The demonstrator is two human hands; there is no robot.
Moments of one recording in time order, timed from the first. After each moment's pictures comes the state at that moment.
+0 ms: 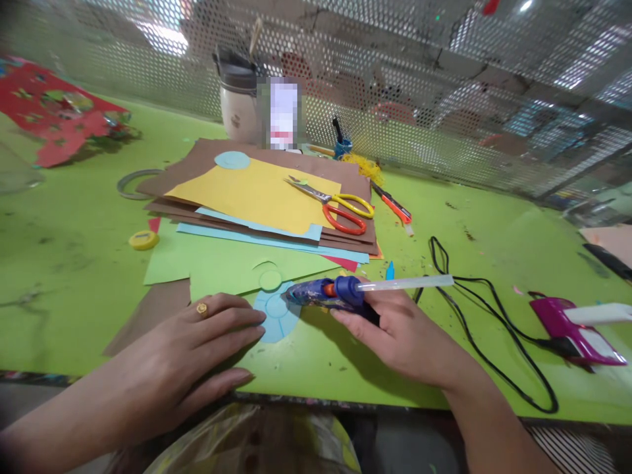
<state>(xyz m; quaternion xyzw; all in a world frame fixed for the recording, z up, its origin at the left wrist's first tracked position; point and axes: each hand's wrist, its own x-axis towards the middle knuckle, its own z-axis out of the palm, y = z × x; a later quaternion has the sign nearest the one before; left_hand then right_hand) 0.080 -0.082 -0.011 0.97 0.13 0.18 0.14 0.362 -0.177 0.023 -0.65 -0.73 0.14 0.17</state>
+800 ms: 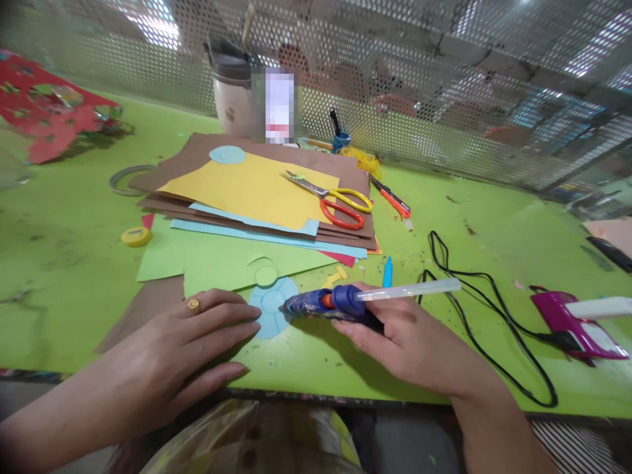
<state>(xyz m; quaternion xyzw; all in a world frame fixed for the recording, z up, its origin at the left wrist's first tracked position) 0.080 -0.081 -0.010 0.97 0.13 0.16 0.16 0.371 -0.187 0.024 -0.62 -0.76 0.15 0.14</state>
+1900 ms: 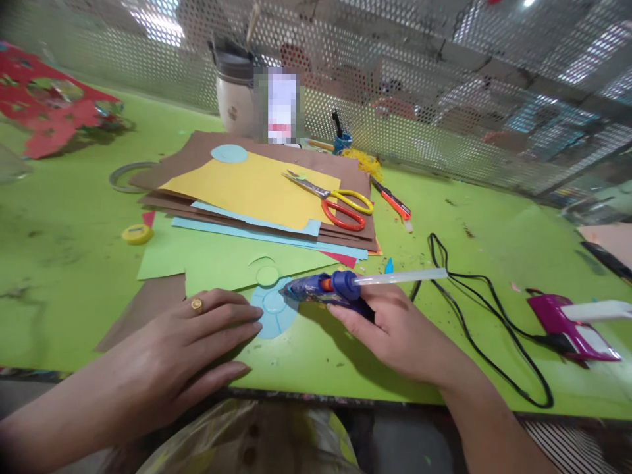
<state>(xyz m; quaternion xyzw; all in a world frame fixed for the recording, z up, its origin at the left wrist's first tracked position) 0.081 -0.080 -0.014 0.97 0.12 0.18 0.15 0.357 -0.174 0.024 -0.65 -0.71 0.20 0.19</state>
